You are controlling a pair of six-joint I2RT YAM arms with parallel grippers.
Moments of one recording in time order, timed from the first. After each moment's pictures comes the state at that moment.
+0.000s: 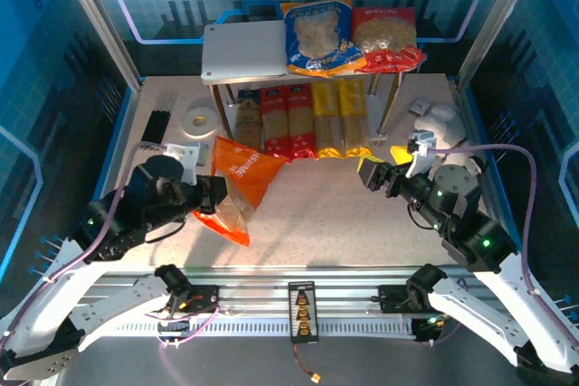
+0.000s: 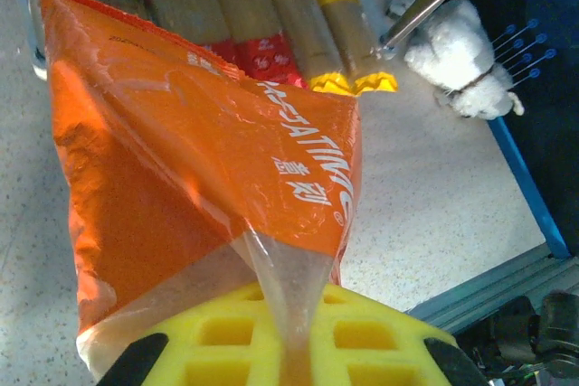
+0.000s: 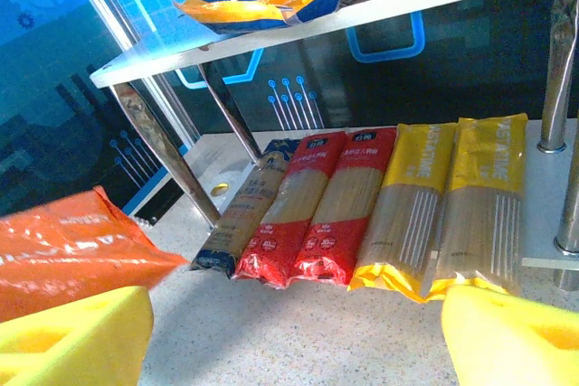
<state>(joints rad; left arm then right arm) -0.70 0.76 1.21 -1.02 -0.07 -0.61 0.62 0.62 0.91 -0.49 0.13 0.38</state>
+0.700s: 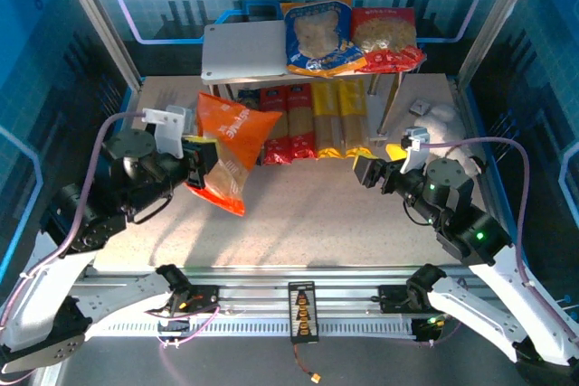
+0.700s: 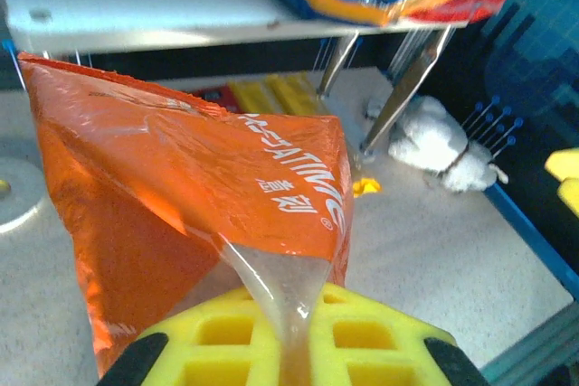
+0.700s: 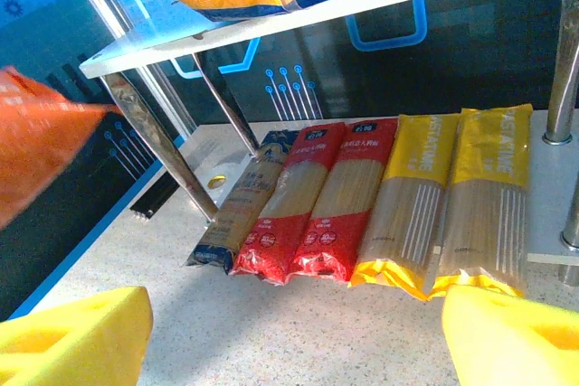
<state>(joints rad) -0.70 0.91 1.54 -0.99 -0.19 -0.37 0.62 0.67 0.92 -0.48 0.12 0.38</state>
